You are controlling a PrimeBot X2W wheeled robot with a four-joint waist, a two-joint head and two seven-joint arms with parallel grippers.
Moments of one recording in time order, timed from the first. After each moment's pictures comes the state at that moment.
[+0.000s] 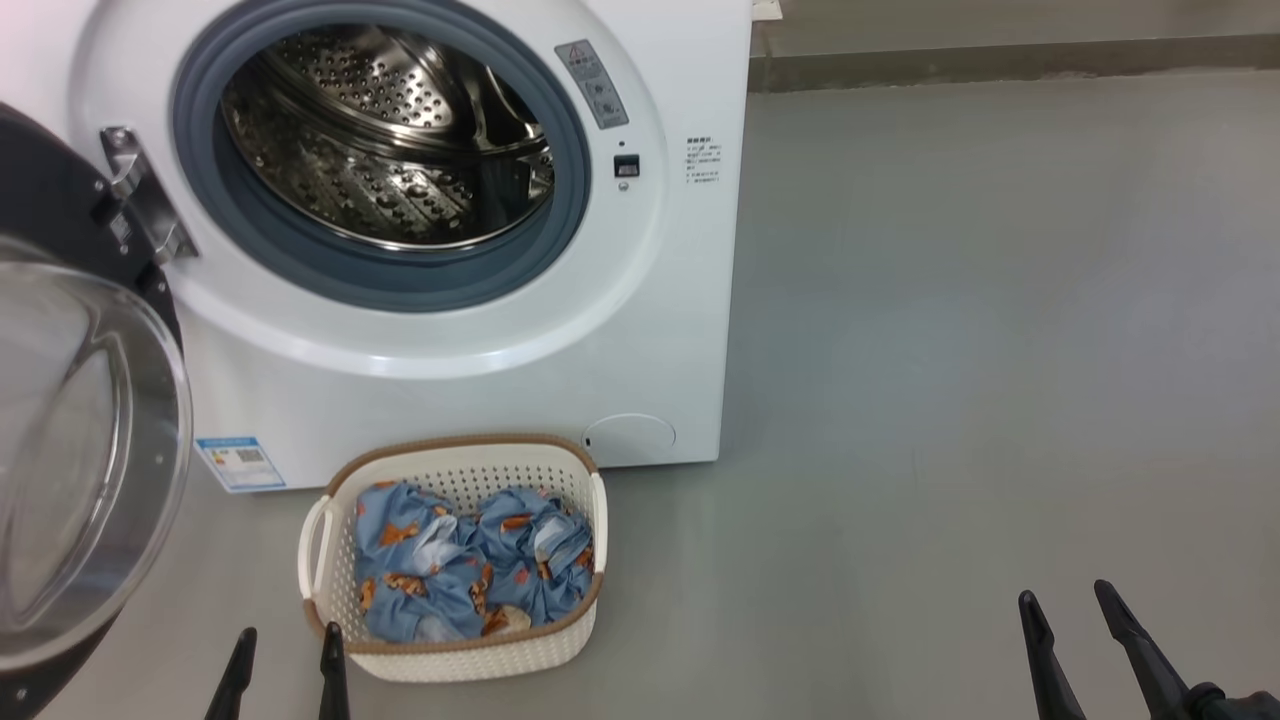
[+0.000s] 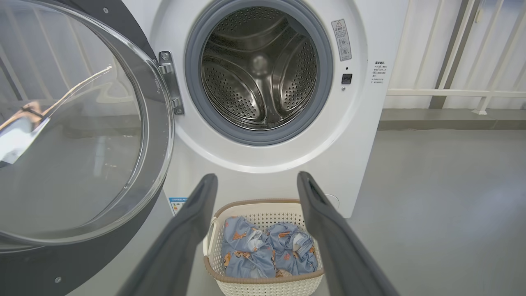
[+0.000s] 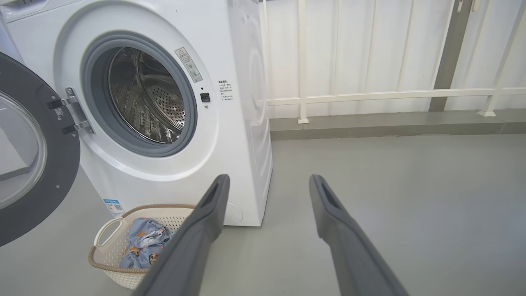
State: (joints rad) left arm 0.14 0.05 -0.03 0.10 -0.13 -0.01 -0.26; right arm 0.22 -0.12 -0.05 -0.05 0.23 0.12 -0.26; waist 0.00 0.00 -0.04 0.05
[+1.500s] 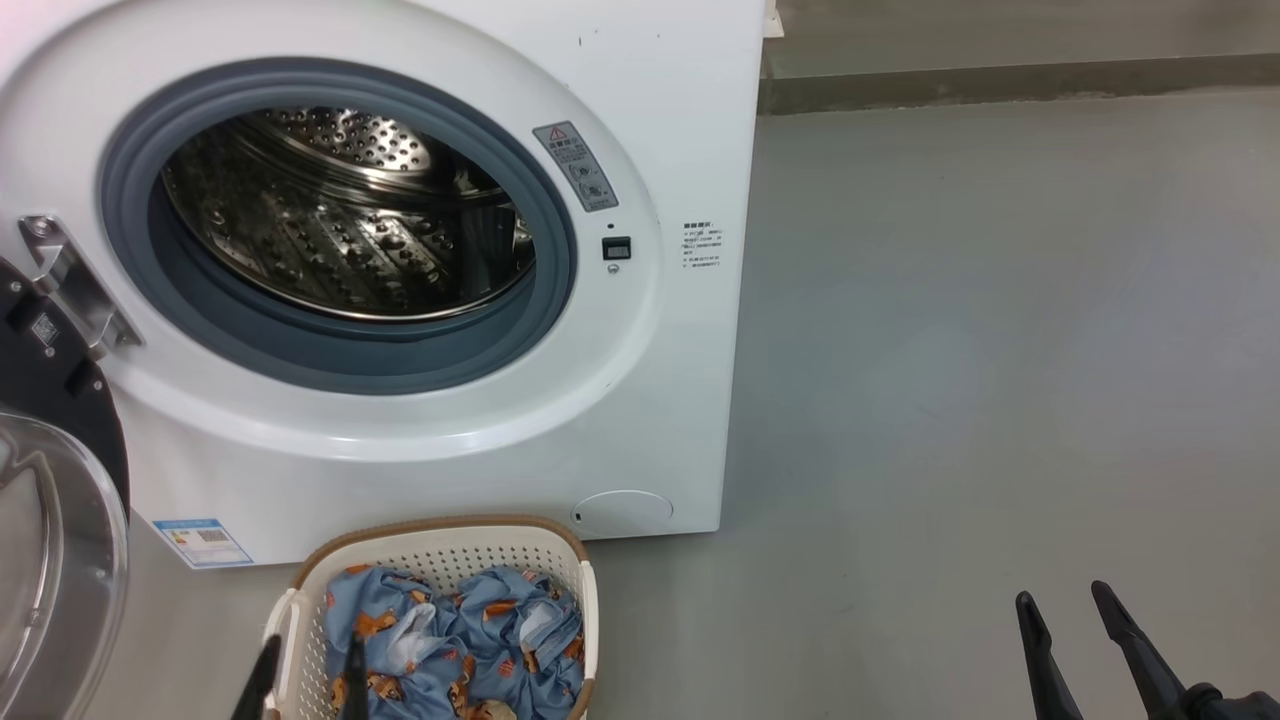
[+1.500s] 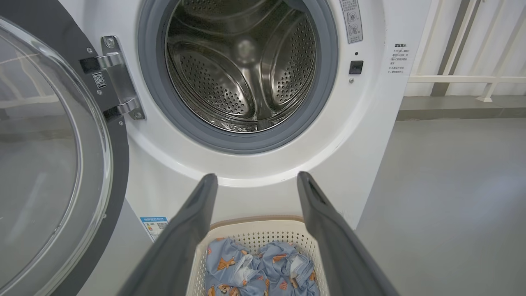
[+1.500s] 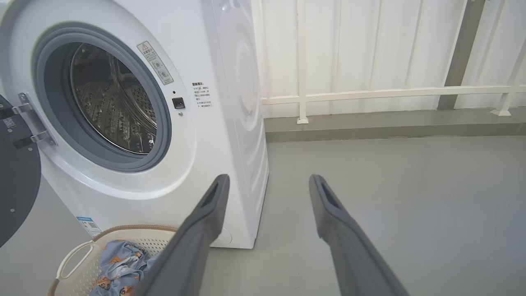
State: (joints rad) left arm 0.14 0.05 -0.06 0.12 -0.12 -0.01 -0.26; right arm 0.22 -0.12 -0.05 -0.05 0.23 0.12 -0.26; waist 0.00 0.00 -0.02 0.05
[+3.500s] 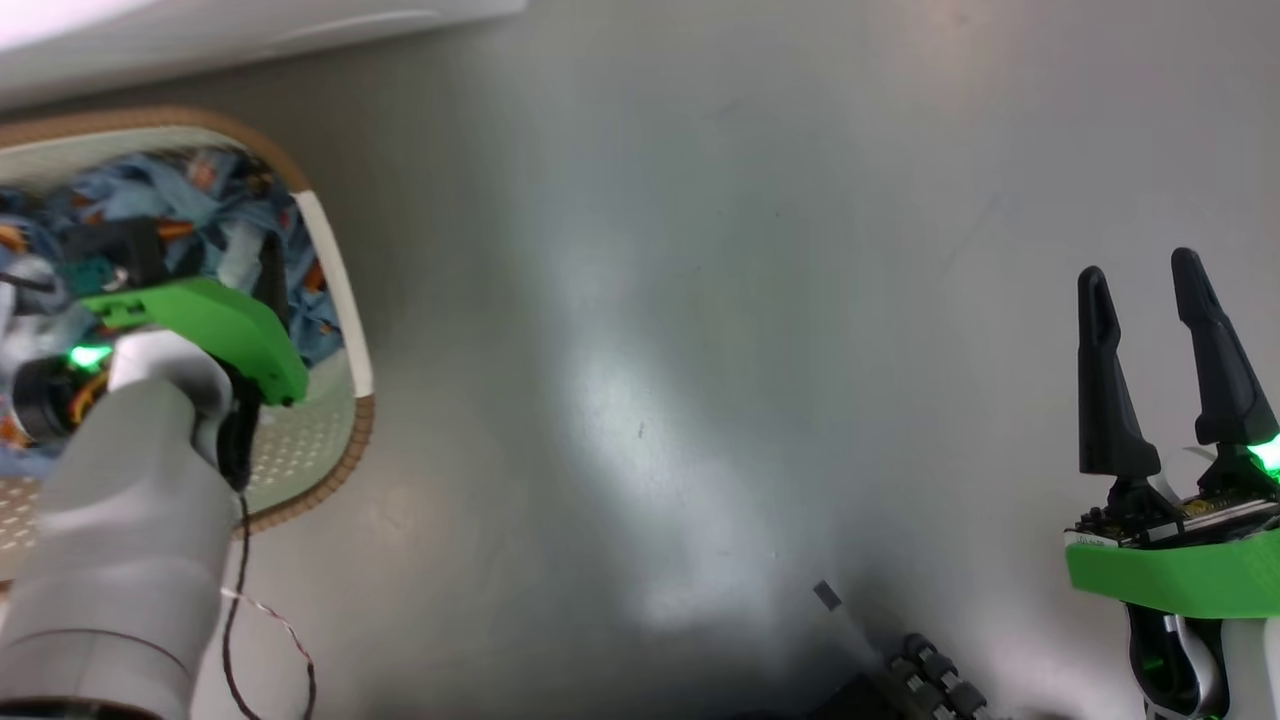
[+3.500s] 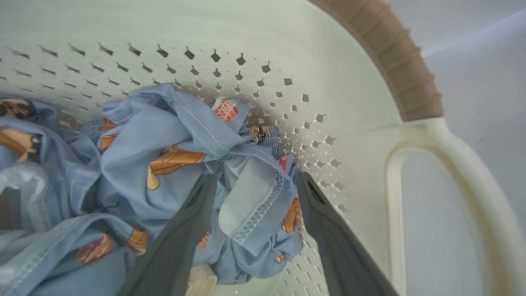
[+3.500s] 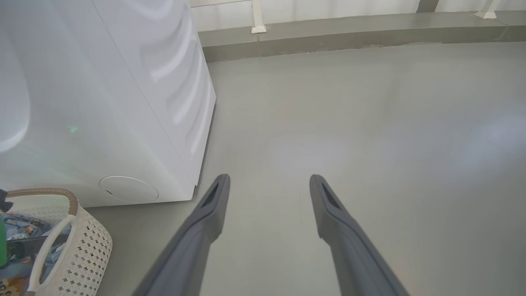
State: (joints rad) left arm -1.04 0.14 -0.33 1.27 -0.49 -0.09 -0.15; right arm -0.16 -0.13 -0.05 -0.23 0.31 0.12 -0.26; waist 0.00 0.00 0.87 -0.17
